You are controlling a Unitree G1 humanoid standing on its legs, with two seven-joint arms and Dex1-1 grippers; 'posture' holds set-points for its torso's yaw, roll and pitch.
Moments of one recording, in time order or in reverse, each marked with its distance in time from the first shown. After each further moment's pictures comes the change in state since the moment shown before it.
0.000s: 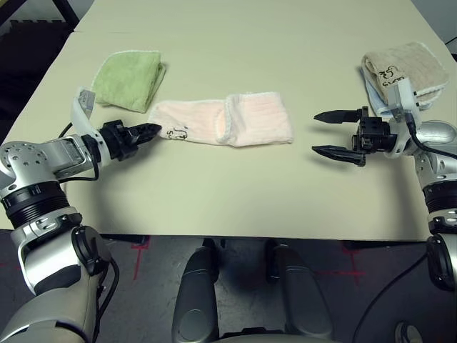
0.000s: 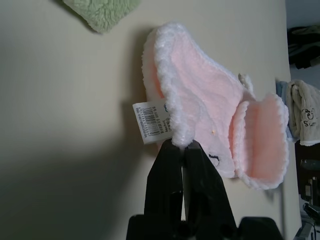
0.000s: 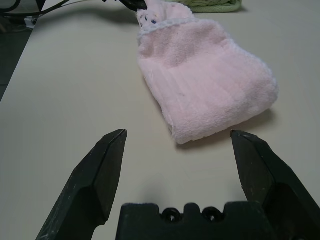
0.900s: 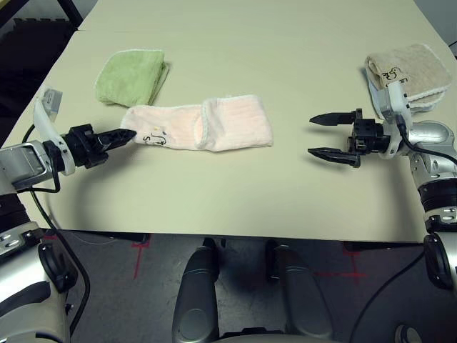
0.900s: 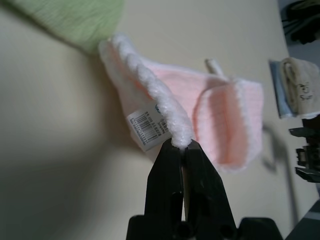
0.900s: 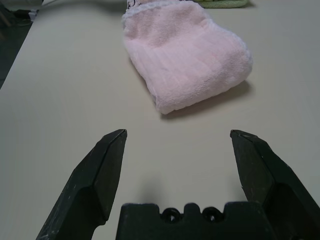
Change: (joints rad) left arm -0.006 0.176 -0.080 -0.139 -0.073 0.076 -0.169; right arm -0.032 0.009 0.034 0.046 -0.013 -0.027 -0.010
